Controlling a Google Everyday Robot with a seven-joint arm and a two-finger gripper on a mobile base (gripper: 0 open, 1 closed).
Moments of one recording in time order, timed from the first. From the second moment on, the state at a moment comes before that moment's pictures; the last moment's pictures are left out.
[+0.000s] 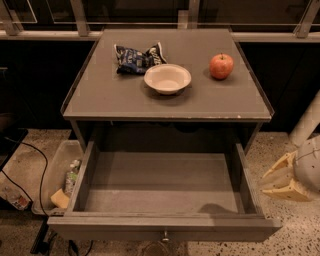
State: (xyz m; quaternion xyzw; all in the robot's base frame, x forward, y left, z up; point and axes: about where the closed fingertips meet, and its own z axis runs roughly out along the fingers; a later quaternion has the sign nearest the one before) arm 0.353 -0.232 0.834 -0.57 0.79 0.09 0.21
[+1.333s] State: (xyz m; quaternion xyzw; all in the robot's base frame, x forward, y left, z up) arm 0.290 -0.215 0.699 -0.51 0.82 0.12 0.22
